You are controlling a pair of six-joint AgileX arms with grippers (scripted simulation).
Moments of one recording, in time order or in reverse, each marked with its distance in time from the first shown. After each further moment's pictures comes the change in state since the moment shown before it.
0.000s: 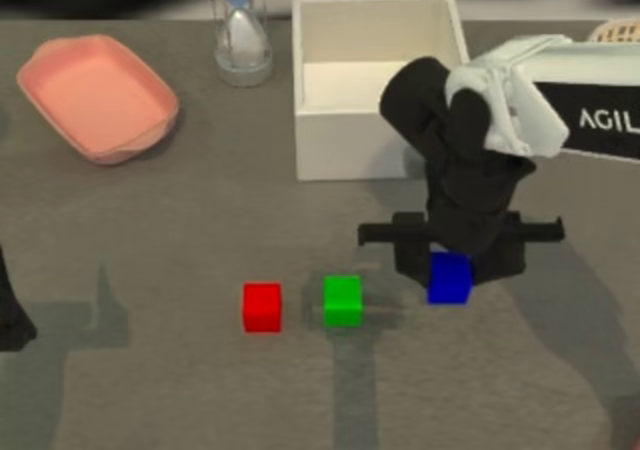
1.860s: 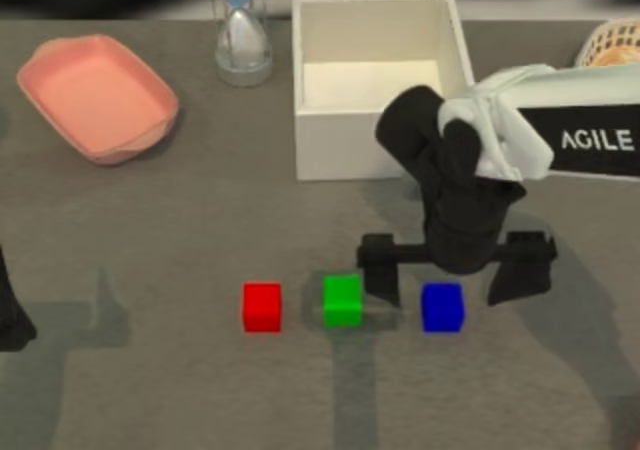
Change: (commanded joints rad) left arm 0.000 0.000 0.000 0.000 0.000 0.000; right arm 0.005 0.032 -0.047 0.075 0.000 0.002
